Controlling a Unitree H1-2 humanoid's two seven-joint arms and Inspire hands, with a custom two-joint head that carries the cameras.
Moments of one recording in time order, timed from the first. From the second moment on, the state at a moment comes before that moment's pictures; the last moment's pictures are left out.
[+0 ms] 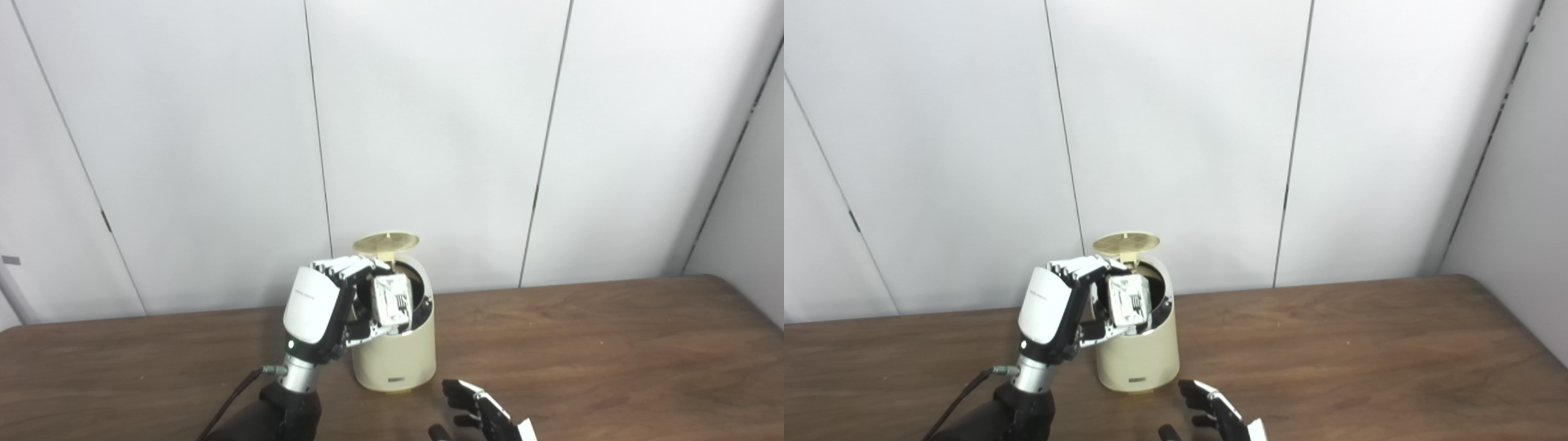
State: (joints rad) left arm -0.89 0.20 -0.97 0.94 0.54 -0.45 1.23; right arm 0.09 0.09 0.18 -0.14 -0.40 -0.08 -0.22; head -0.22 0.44
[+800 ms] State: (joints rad) left arm -0.86 0.27 -0.99 0.80 0.33 -0.46 1.01; right arm 0.09 0.09 0.18 -0.14 -0.41 -0.08 -0.22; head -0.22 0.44
